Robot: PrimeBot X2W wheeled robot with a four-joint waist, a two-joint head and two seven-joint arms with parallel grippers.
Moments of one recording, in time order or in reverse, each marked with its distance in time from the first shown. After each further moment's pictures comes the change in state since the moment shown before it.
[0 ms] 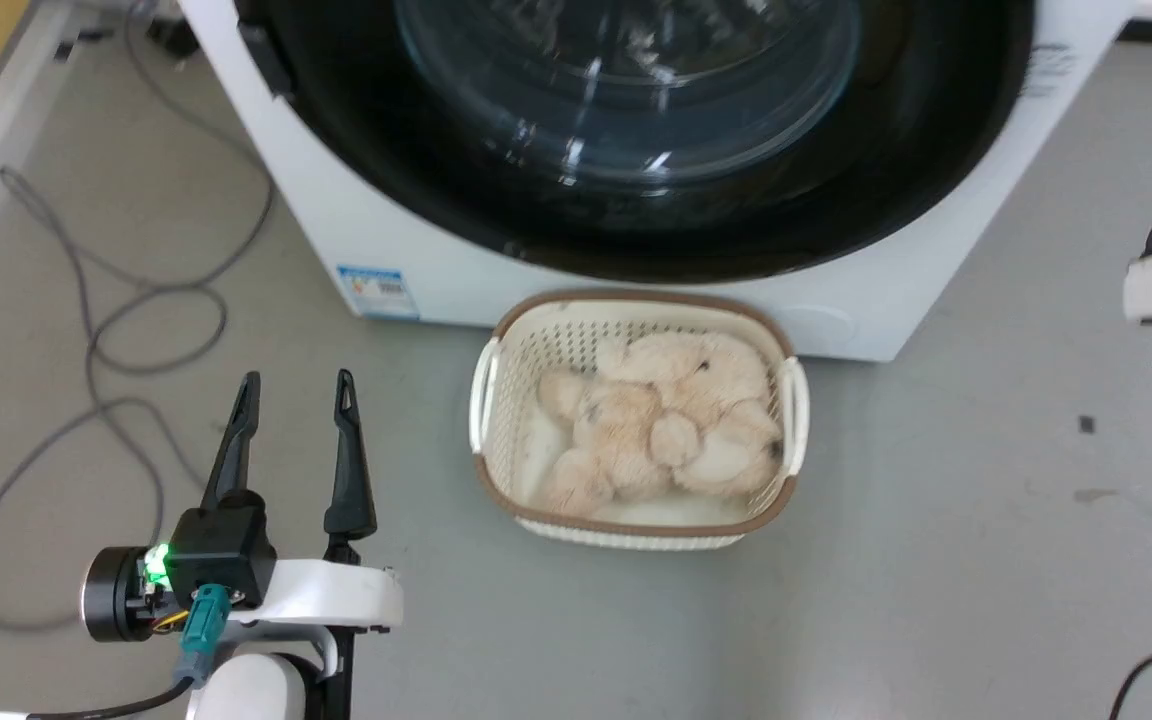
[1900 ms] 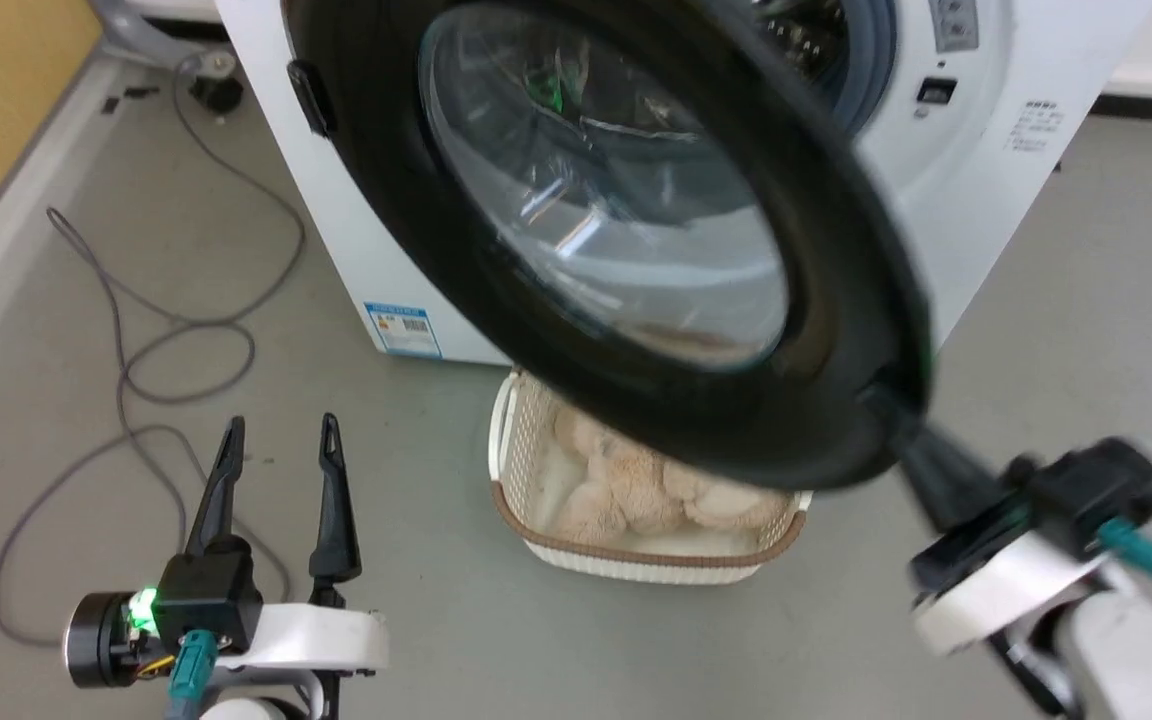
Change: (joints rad) left arm 0.088 0.010 0.018 -0.042 0.008 -0.003 0.000; right arm 0.398 -0.157 0.520 -0.111 0.167 0.001 0.000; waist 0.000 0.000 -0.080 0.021
